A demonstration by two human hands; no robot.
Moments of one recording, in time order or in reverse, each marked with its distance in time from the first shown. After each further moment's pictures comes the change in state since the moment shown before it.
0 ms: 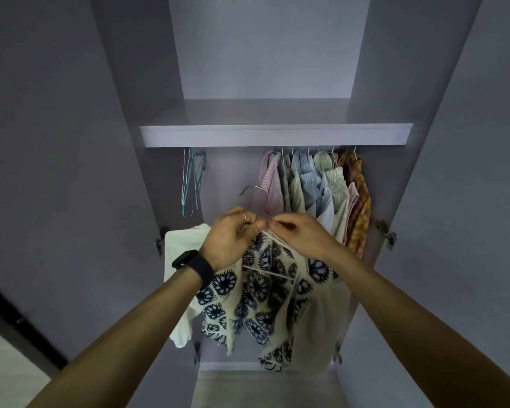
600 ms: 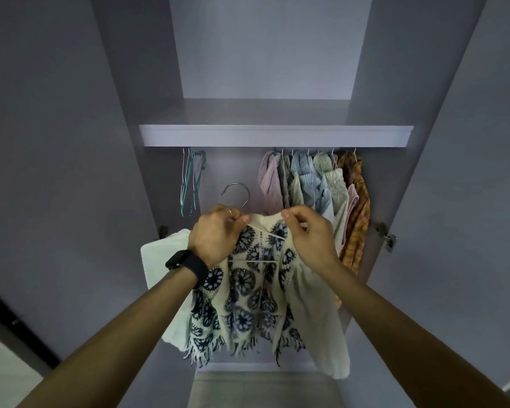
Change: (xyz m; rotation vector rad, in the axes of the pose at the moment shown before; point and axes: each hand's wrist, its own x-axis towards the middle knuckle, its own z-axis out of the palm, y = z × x) left_hand 0.006 -0.019 -0.008 0.222 0.149 -0.138; right_hand -0.012 -0.003 0.015 0.141 0.519 -0.007
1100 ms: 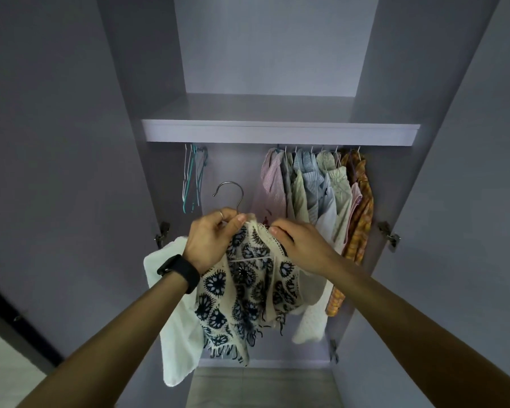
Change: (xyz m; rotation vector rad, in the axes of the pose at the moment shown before) left_hand -0.013 -0.017 -0.002 -0.325 0.020 -0.021; right_hand 0.003 0.004 0.005 -0.304 -0.501 -0.186
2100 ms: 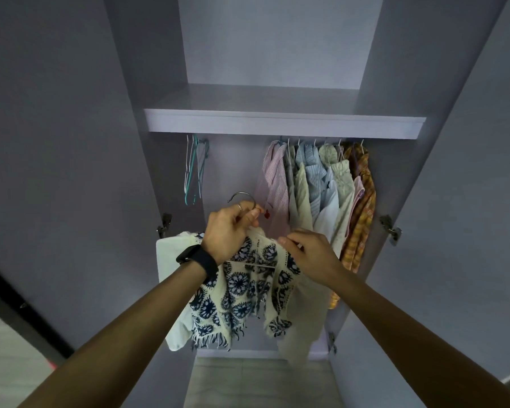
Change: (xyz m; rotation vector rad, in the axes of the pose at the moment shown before) left_hand 0.001 0.005 0.018 -0.038 -0.058 -0.014; right_hand -0.028 0.020 0.024 0.036 0.130 0.096
